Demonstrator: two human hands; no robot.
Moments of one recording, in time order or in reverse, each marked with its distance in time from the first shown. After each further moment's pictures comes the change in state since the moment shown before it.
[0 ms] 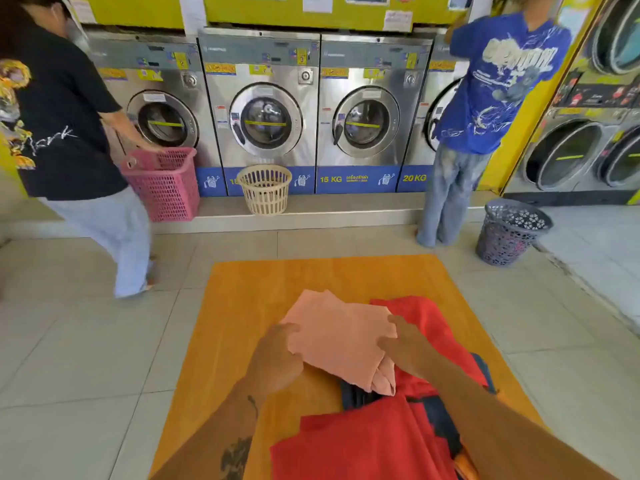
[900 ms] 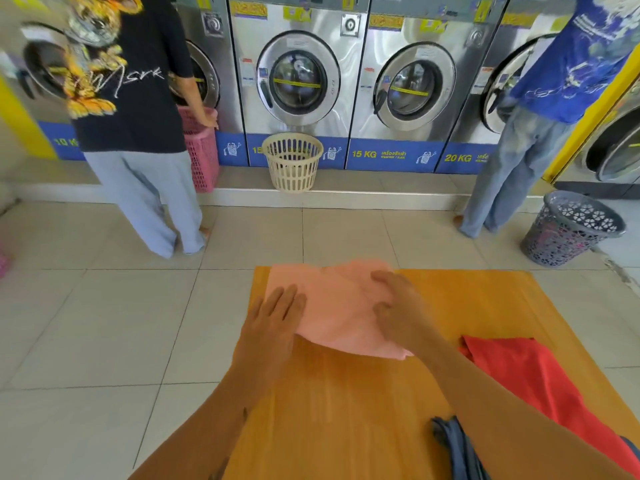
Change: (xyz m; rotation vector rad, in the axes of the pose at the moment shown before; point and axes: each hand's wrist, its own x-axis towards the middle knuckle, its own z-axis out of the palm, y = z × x) left_hand 0.139 -0.110 -0.117 0.771 0.299 0.396; right_hand 0.149 -0.162 0.093 -0.140 0.183 -0.271
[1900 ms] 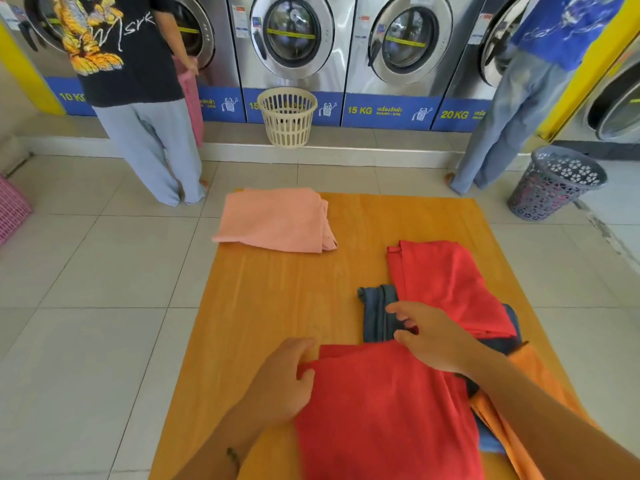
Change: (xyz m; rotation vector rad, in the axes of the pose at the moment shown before) left_hand -0.213 0.198 -0.018 -0.751 -0.400 -0.338; right_hand -0.229 0.131 -0.083 -0.161 -0.403 -0.011
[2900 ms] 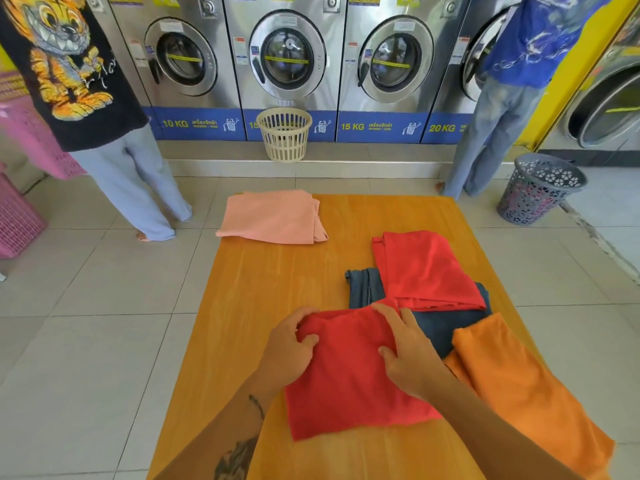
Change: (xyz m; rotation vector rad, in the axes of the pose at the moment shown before) left_hand -0.026 0.037 0.015 -0.350 0.156 -0.038; right_hand -0.076 0.003 0.065 0.084 0.272 -0.098
